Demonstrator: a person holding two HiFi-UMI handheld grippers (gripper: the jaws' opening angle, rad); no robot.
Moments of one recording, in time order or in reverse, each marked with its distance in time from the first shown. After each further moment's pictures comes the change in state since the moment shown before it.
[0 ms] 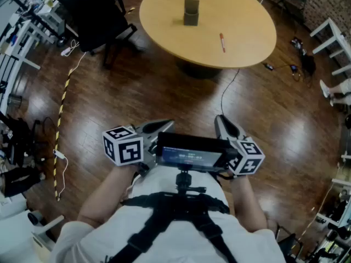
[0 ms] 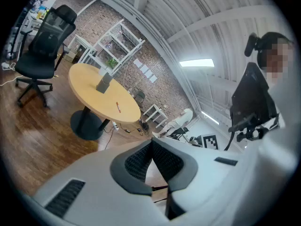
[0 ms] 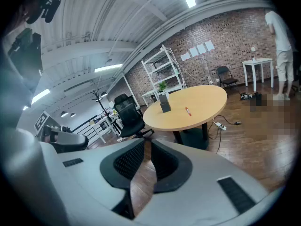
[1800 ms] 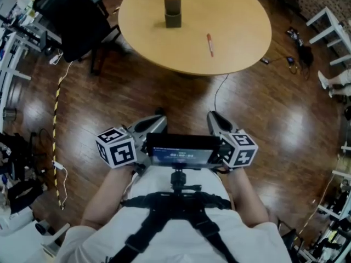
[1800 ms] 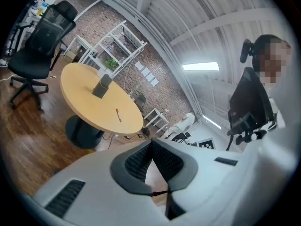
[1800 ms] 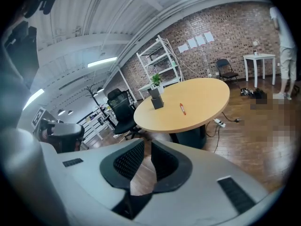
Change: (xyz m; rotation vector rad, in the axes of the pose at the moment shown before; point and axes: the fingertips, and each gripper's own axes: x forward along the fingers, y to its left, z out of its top) left arm 0.062 0.054 0.062 -0.003 -0.054 -0.018; right arm 0.080 -0.058 0.023 0.010 0.079 -0.020
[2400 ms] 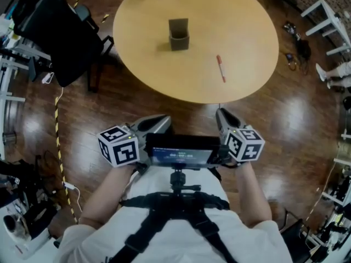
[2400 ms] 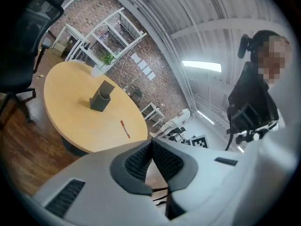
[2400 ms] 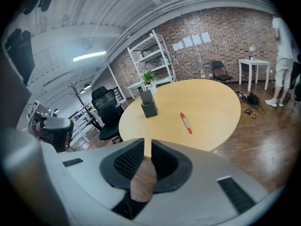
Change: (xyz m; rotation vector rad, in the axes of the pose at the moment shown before) left arm 0.033 0.089 0.129 0.019 0.124 -0.108; right arm 0.110 -0.021 0.090 0.024 0.023 -0.150
